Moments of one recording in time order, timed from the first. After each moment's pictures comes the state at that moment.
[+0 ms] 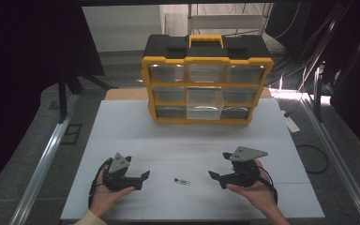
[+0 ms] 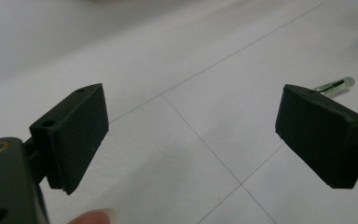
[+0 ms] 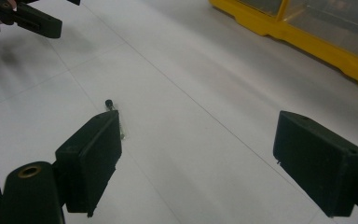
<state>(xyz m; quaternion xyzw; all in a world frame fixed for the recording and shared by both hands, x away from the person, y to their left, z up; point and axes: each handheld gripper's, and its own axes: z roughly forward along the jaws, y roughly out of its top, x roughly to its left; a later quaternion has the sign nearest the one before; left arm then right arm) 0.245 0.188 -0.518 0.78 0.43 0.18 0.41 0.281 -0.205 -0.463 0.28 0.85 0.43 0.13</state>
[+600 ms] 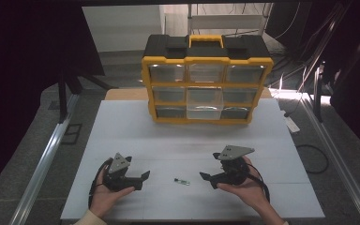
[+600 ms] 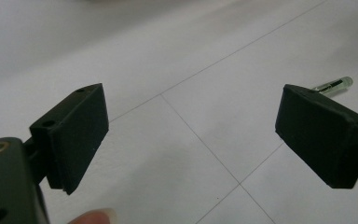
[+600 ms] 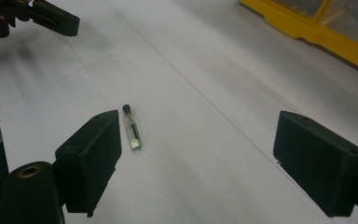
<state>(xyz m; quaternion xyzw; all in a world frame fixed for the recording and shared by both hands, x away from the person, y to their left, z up) 0.245 0.188 -0.518 0.78 0.43 0.18 0.41 0.287 -0.178 -0.464 0.25 0.86 0.42 0.11</state>
